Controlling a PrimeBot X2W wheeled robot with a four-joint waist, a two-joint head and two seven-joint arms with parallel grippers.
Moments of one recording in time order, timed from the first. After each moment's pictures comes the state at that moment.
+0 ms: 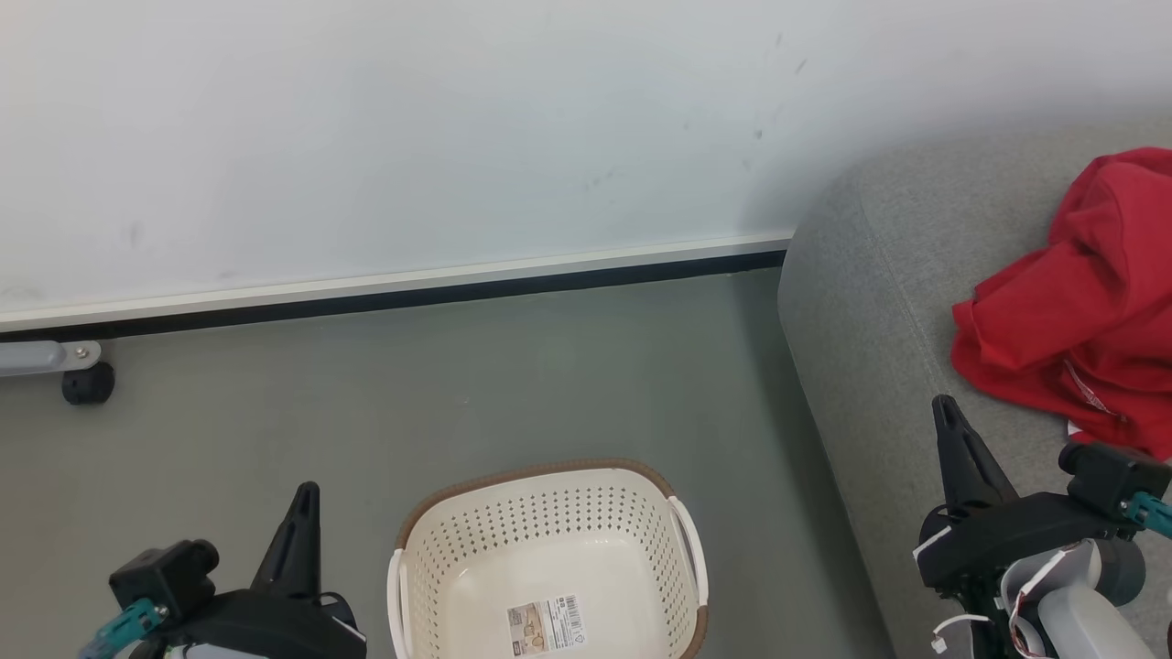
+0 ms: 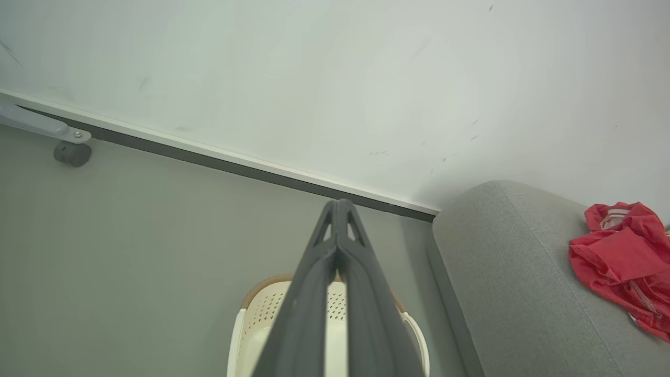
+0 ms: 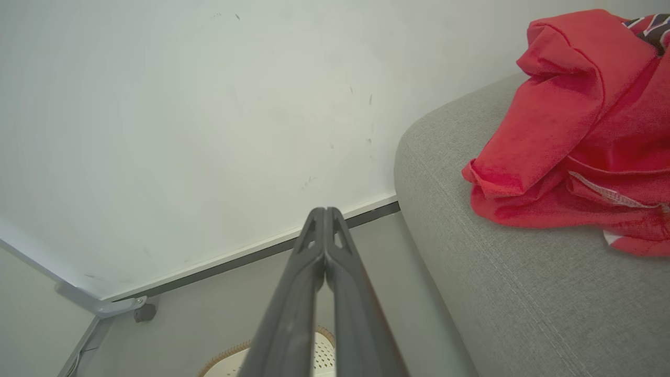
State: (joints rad) left arm -0.05 0.17 -0.16 0.14 -0.68 0.07 -0.05; right arm -0.21 -0.24 0.26 0.20 0.68 -0.07 -0.08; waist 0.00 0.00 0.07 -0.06
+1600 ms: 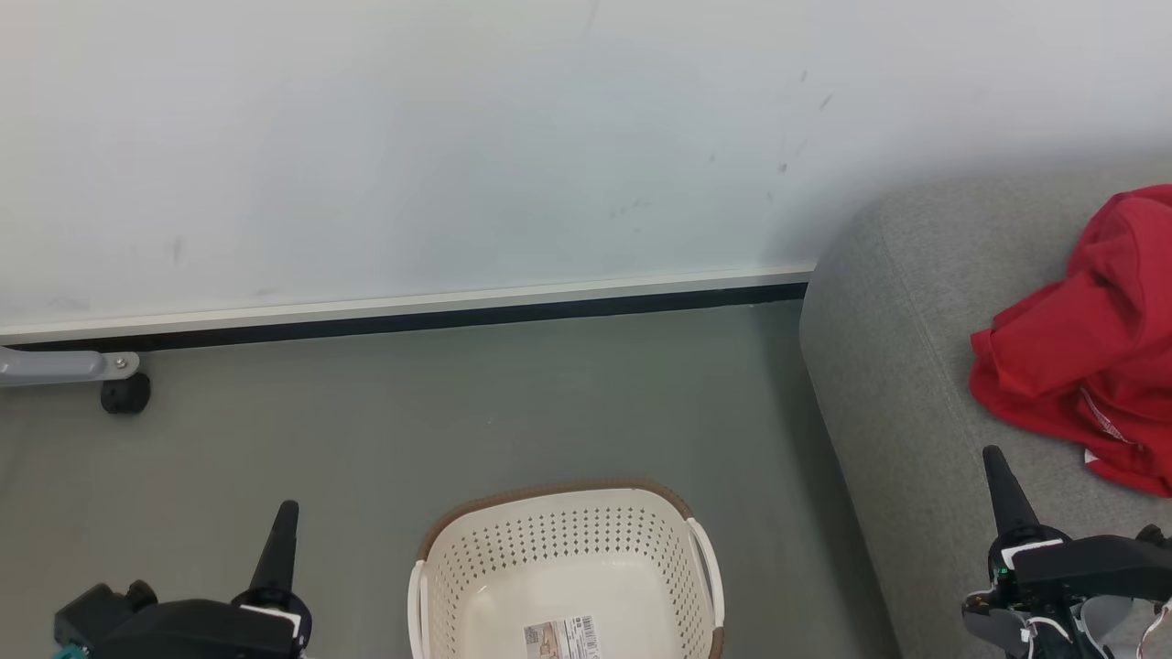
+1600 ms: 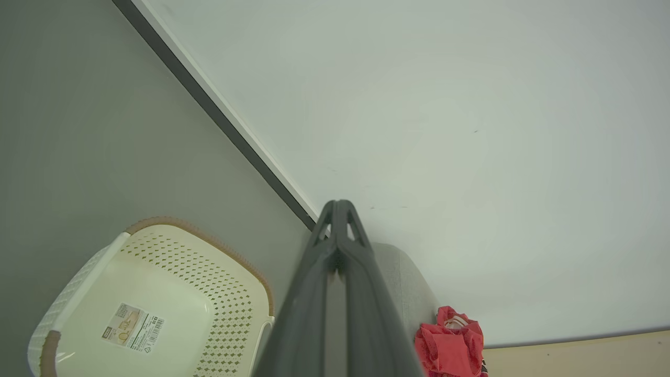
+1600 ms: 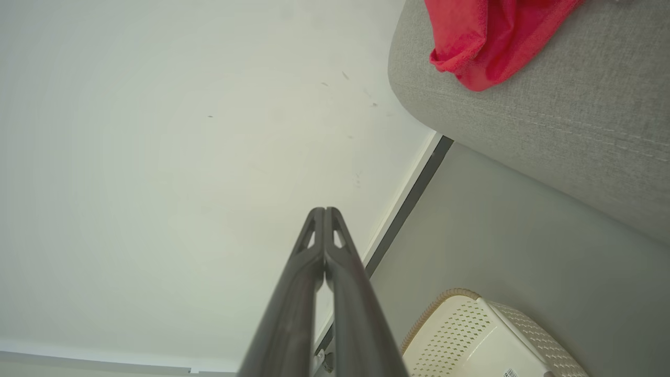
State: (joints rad) left arm -0.06 0.09 0.00 0.24 -1.26 -0.05 0.06; right arm -0.15 -0.12 0.01 0.26 1.27 0.05 0.04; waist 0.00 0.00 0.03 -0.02
